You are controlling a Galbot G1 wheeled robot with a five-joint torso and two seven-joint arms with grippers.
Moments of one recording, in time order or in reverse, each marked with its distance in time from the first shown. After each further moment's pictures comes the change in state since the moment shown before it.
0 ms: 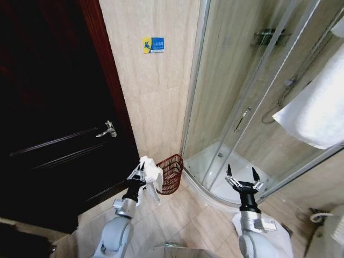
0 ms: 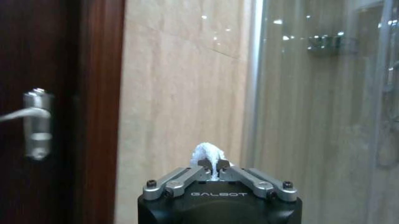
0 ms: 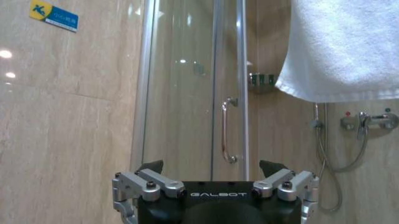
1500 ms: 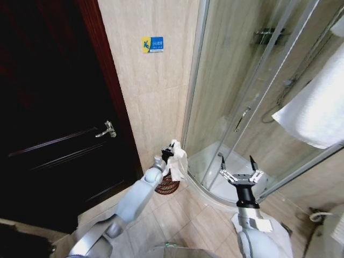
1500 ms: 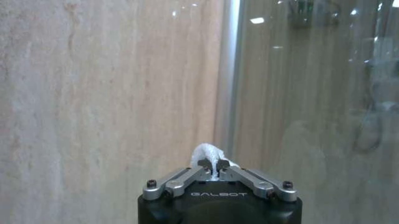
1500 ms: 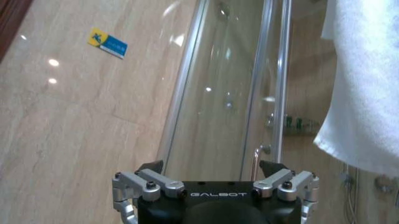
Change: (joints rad) left arm -0.887 0.047 0.454 0.897 -0.287 -0.089 -0.078; right arm 0.006 0.003 -0.059 0.076 -0.186 0.049 -0.002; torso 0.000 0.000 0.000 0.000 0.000
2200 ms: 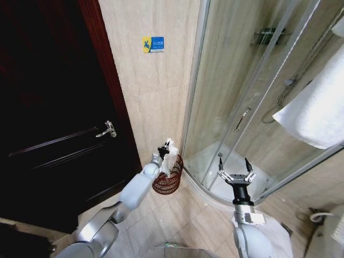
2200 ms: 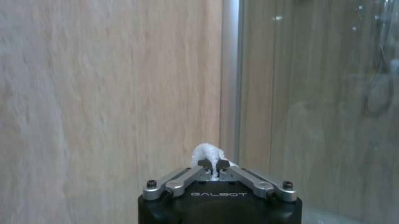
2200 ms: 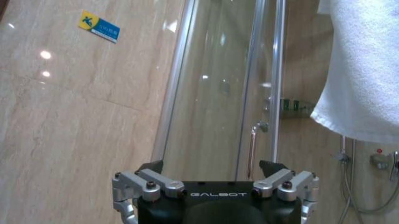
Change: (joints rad) left arm -0.044 -0.033 0.026 0.208 0.046 -0.049 0.031; right arm 0.015 0.000 0.003 -0.061 0.028 -0.003 0.000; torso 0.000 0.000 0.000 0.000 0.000
